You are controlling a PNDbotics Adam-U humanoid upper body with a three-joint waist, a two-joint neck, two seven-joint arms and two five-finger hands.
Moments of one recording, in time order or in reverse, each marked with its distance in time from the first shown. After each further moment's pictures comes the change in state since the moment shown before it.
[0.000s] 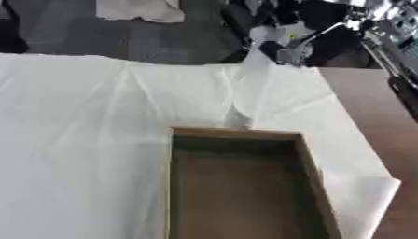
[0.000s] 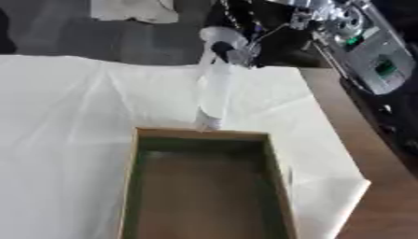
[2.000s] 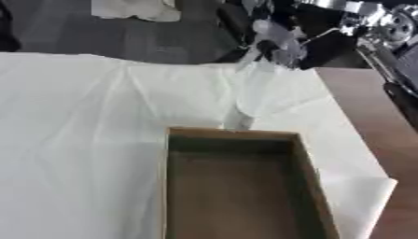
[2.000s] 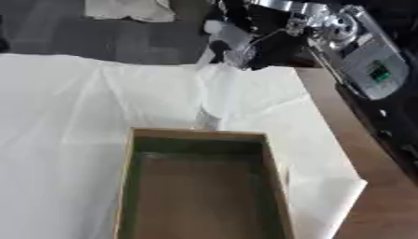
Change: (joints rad) left arm -0.002 -0.008 0.000 -0.001 0.017 -0.003 -0.006; right arm 0.017 -0.003 -0.002 -0.007 0.006 0.006 -0.035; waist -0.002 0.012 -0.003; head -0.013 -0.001
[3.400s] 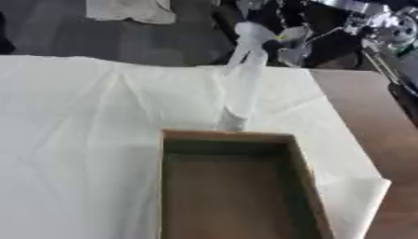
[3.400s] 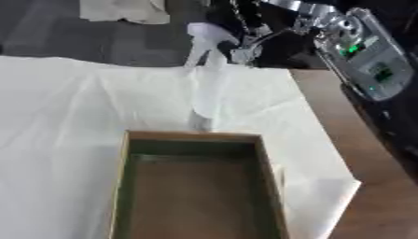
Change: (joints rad) left arm -0.001 0.000 0.000 -0.005 0.003 -0.001 -0.007; right arm 0.025 -0.015 -0.036 0.020 0.028 -0.001 -0.066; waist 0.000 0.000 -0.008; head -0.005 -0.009
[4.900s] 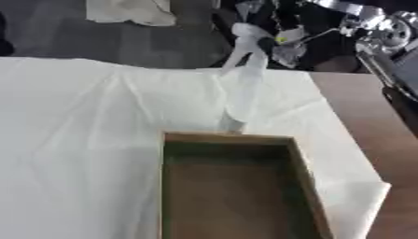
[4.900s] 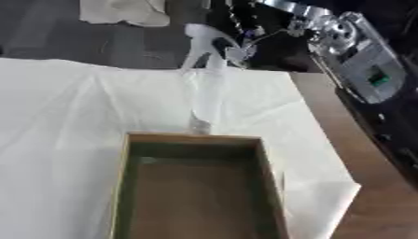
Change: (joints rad) left arm -0.004 -0.001 0.000 0.000 0.001 0.000 0.000; right arm 0.001 0.000 0.007 -0.014 -0.028 0.011 -0.024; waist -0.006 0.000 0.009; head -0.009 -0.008
